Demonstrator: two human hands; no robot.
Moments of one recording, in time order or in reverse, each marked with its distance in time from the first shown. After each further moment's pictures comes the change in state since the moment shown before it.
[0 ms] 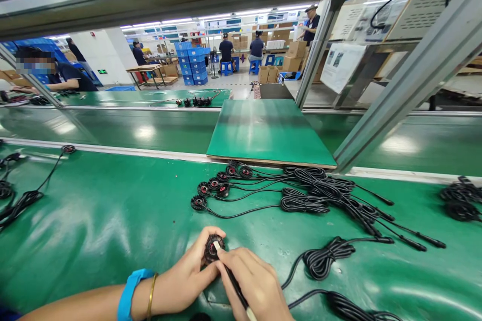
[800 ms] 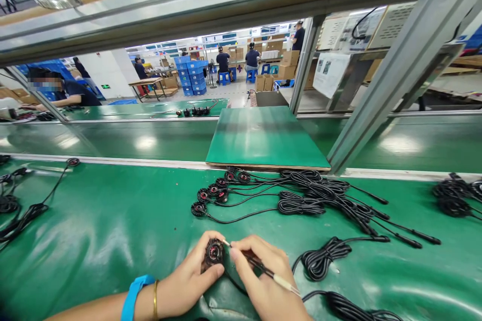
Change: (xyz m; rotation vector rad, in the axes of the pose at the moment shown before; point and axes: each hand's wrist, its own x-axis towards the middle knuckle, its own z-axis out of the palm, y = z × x) left_hand 0.002 0.002 0.001 0.048 -0.010 -0.042; right_hand 0.015 -0.001 -0.023 0.101 0.045 0.360
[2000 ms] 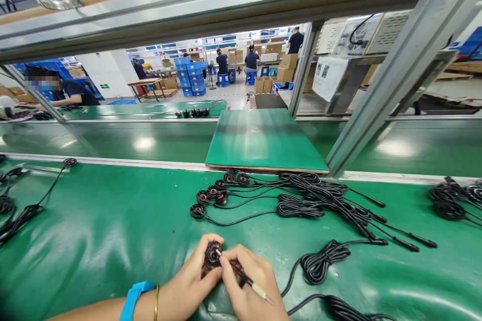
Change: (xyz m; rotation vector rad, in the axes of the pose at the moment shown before) left_hand 0.000 -0.010 0.005 0.026 0.040 0.014; right_hand -0.007 0.006 0.024 -0.019 -0.040 -0.073
